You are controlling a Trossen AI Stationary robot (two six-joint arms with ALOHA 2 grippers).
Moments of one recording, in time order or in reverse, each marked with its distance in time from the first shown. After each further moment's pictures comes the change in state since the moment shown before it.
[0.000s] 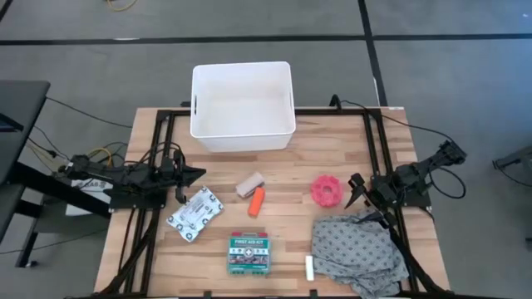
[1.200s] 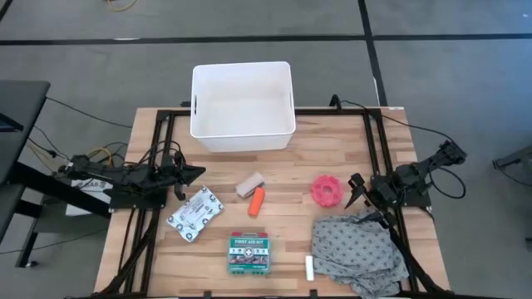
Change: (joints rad) left arm 0.000 0.000 -0.001 0.009 -0.038 -0.219; right arm 0.000 0.000 0.000 0.000 0.000 0.000
